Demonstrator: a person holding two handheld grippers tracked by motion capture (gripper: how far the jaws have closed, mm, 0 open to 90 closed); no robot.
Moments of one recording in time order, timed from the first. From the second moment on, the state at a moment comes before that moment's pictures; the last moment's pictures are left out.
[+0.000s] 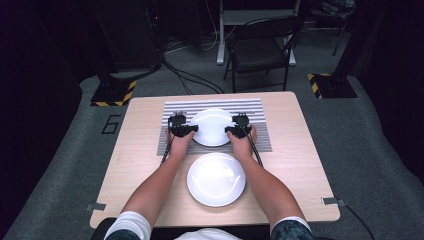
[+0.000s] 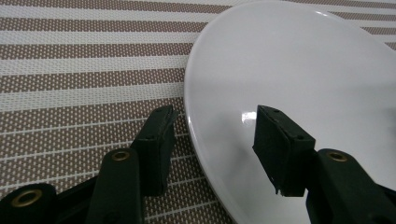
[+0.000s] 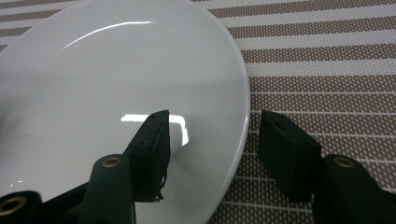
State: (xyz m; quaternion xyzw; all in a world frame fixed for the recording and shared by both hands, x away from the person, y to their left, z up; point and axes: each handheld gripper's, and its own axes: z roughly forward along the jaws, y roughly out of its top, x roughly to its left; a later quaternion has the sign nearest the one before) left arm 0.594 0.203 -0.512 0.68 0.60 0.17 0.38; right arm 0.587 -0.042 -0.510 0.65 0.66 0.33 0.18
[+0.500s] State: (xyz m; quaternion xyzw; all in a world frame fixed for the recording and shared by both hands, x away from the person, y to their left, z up) left arm 0.578 0.215 -0.502 0.70 0.59 0.17 0.37; right arm 0.566 -0.060 -0.497 0.64 0.66 0.35 0.18
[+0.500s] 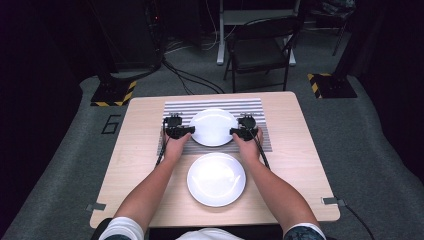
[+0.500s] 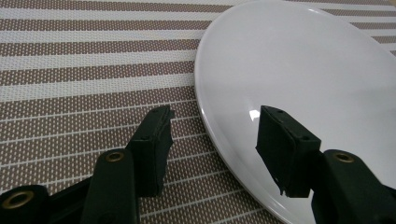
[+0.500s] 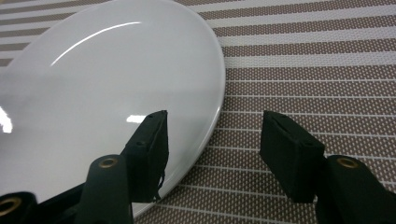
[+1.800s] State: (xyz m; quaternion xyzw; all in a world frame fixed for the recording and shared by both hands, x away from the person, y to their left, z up) left arm 0.515 0.237 -0.475 0.73 0.52 0.17 0.41; right arm 0.491 -0.089 -0.473 0.58 0.69 0.39 0.17
